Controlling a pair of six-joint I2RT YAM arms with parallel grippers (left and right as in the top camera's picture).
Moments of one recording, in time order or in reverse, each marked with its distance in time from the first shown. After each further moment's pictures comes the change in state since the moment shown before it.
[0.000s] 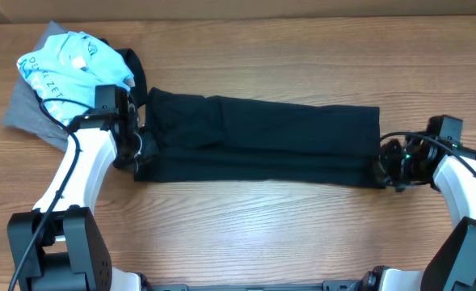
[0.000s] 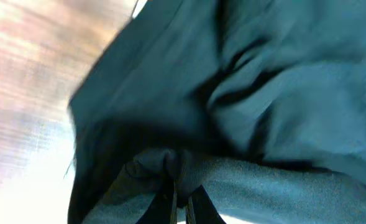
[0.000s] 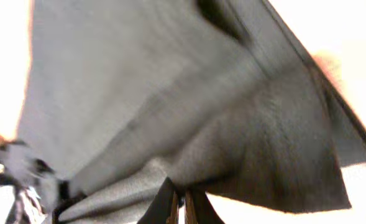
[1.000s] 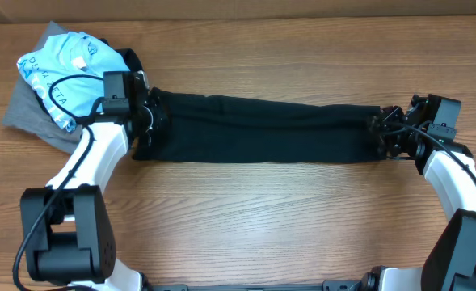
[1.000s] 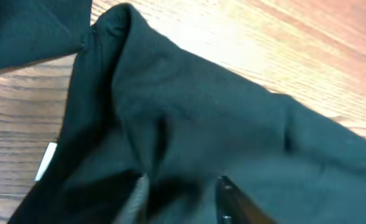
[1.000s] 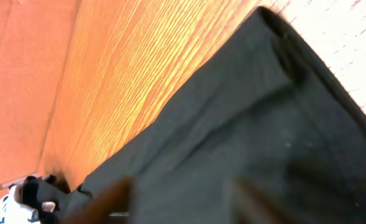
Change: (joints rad) left arm -0.048 0.100 0.004 0.441 0.084 -0.008; right arm 0.076 0.038 0.005 0.467 0.009 0.168
